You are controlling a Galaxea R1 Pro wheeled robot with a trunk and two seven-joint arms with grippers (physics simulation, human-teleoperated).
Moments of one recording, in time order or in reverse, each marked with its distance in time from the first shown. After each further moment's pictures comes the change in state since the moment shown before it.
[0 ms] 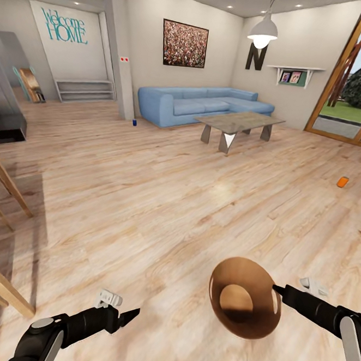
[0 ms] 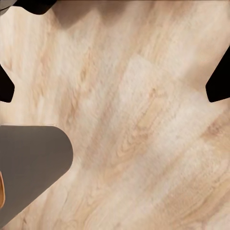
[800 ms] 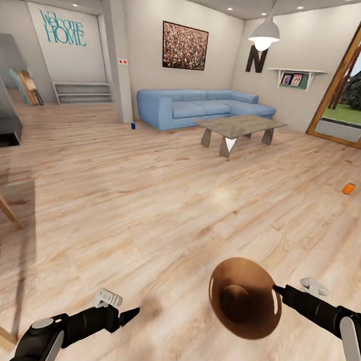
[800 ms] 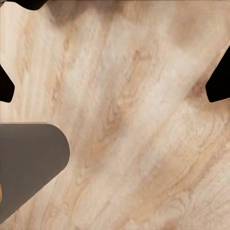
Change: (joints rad) left arm 0.000 -0.003 0.001 0.002 -0.006 -0.018 0.011; right arm 0.000 0.000 0.000 0.001 0.003 0.000 0.000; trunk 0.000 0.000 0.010
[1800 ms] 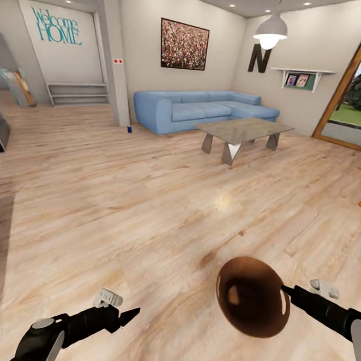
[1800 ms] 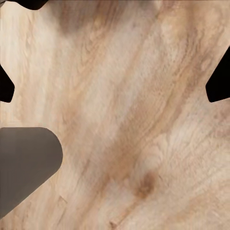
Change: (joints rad) left arm 0.000 -0.002 -0.001 0.001 0.002 0.000 0.002; right arm 0.001 -0.019 -0.048 0.000 -0.005 0.001 0.005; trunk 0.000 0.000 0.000
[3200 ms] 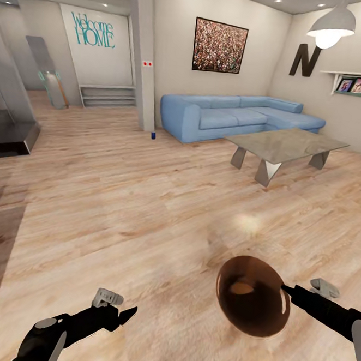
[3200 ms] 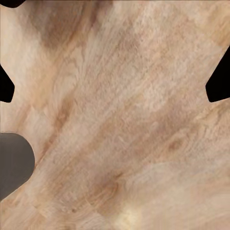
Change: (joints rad) left arm 0.000 -0.011 -0.003 -0.002 -0.038 0.011 0.095; right arm 0.000 0.001 -0.007 0.000 0.011 -0.010 0.024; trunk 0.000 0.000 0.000
